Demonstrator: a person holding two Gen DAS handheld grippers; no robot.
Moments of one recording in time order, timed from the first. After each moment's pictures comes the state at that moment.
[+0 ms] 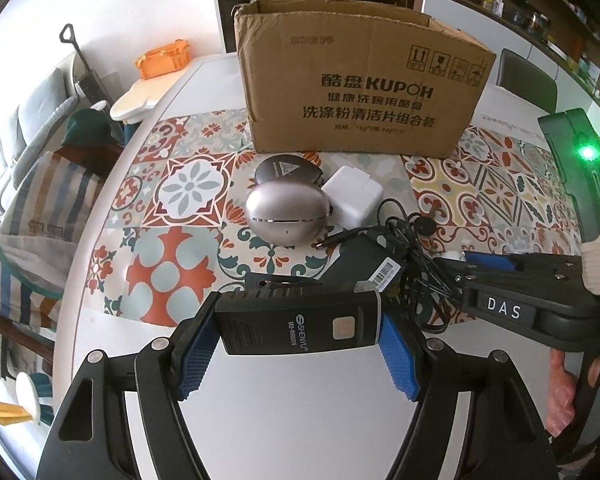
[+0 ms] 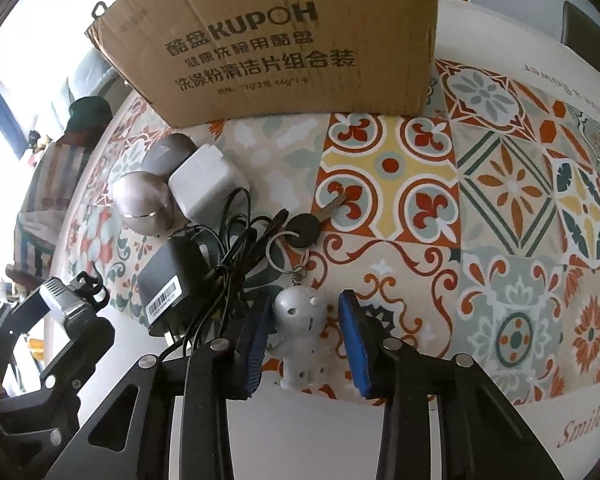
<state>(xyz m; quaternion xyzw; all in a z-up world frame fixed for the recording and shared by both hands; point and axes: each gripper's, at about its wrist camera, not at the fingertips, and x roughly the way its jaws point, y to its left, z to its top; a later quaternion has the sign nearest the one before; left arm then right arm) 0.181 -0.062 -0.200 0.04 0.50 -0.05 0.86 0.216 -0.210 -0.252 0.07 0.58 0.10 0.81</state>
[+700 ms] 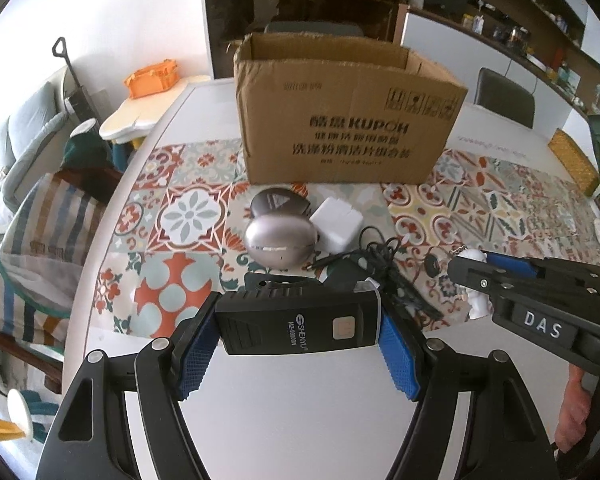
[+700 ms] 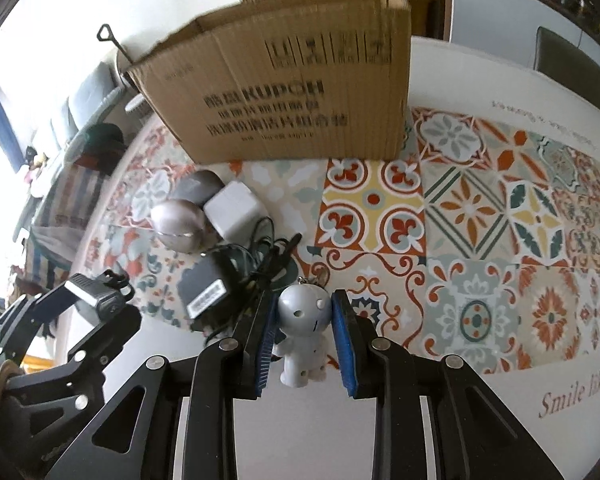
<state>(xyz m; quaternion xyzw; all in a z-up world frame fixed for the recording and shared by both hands) 0.171 -0.055 -0.165 0.03 0.47 -0.09 0.88 0.183 -0.213 -0.193 0.07 0.52 0.07 0.85</state>
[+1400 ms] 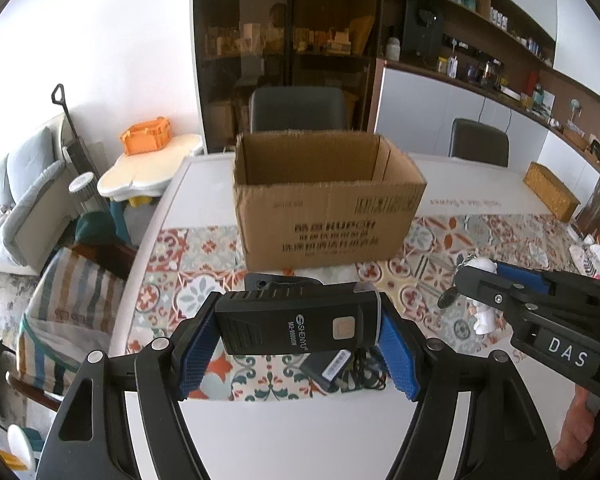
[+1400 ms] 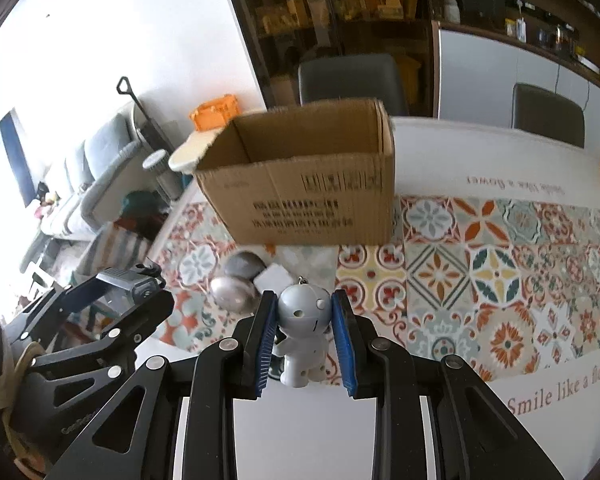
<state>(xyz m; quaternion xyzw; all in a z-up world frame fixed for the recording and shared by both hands) 0.169 -0.054 -0.079 0.03 0.38 -0.11 0.92 0.150 -0.212 -0.094 0.08 0.42 0.07 0.90</state>
